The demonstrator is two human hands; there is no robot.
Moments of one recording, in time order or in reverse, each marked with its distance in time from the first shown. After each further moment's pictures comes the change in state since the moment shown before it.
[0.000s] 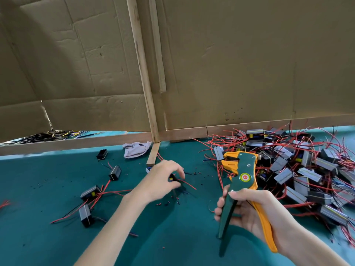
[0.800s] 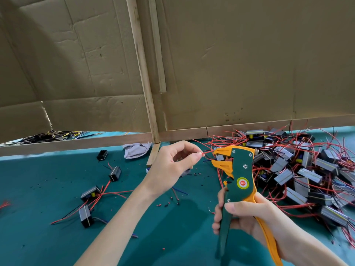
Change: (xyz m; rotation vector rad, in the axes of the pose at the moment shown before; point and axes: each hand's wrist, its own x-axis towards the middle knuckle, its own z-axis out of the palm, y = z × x) left_hand -0.008 0.075 -0.023 -0.746 0.219 0.102; right_hand -0.014 -0.004 0.014 -0.195 -0.215 -0.113
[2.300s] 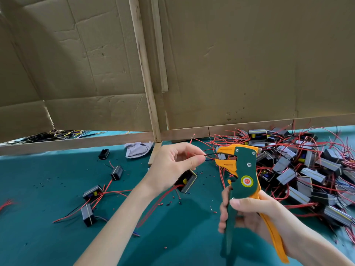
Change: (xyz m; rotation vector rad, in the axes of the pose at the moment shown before) left_hand 0.000 -0.002 -0.004 -0.014 -0.025 -0.030; right_hand 0.001 -0.004 -0.005 -0.055 -0.052 -0.018
